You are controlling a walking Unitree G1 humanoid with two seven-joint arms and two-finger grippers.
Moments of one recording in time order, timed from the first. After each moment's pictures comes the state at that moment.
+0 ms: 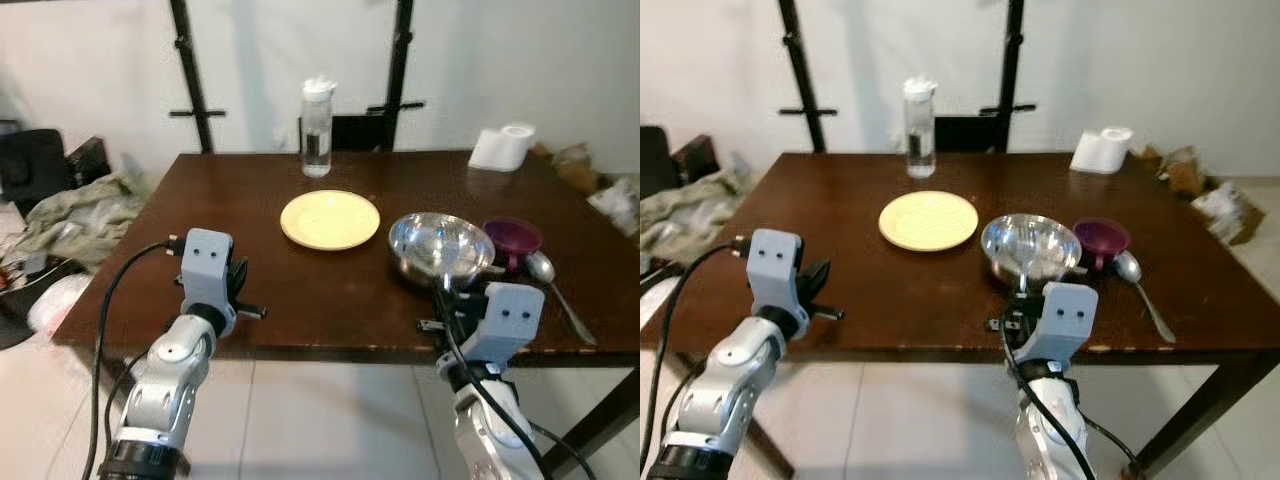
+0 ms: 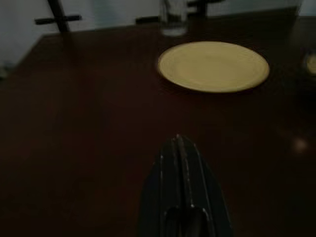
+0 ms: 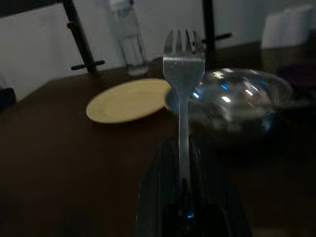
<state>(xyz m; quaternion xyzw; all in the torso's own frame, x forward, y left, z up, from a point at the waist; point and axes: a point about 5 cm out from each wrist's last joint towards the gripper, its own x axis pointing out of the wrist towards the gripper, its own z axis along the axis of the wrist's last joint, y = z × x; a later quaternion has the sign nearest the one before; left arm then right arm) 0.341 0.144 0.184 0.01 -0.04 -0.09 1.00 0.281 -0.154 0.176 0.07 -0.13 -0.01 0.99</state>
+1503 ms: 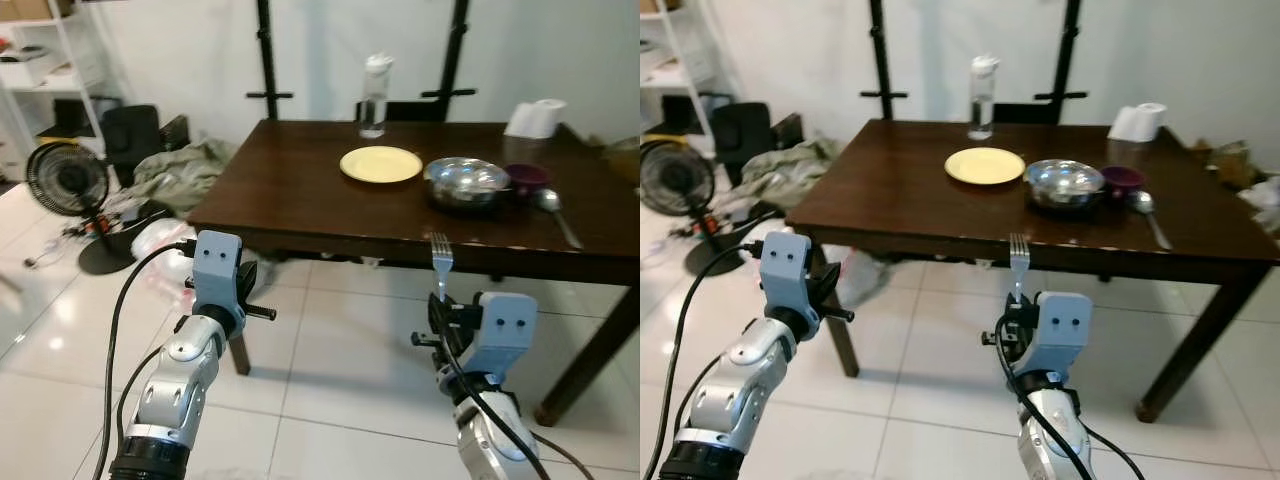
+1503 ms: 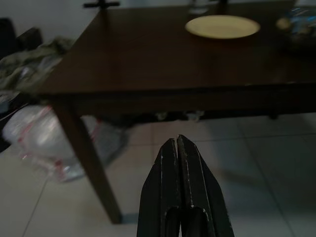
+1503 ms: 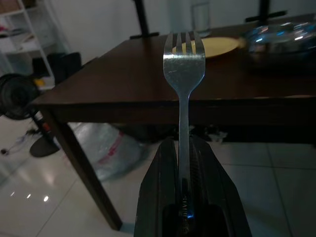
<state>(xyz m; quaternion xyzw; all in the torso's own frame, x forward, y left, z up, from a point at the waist) 0.343 0.134 0.184 0.00 -0.04 -0.10 0.99 0.274 -0.150 0.169 0.06 -0.10 0.01 0.99</state>
